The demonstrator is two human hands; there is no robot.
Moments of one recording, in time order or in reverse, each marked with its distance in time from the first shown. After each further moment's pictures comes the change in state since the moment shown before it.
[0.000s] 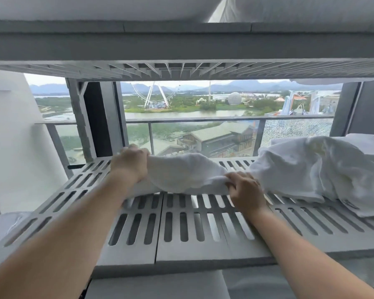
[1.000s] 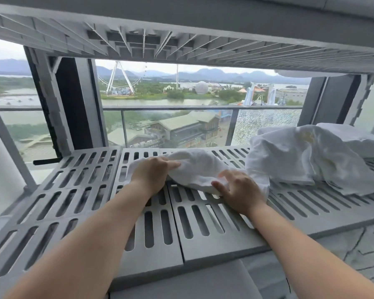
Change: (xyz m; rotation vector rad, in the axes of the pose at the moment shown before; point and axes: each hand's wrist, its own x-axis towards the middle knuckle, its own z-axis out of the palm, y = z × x) left_hand 0.014 0.004 0.083 -0.158 0.140 0.477; right_hand -0.019 -0.046 0.013 -0.197 -0.181 0.079
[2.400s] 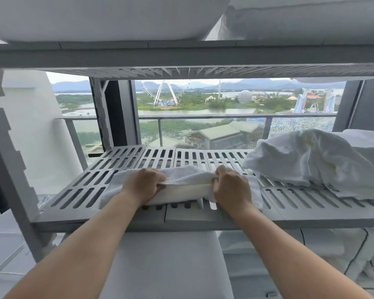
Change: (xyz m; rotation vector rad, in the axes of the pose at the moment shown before) left_hand -0.111 0.076 -0.091 -0.030 -0.141 -0.184; right_hand -0.062 -0.019 -0.051 0.111 0.187 -0.067
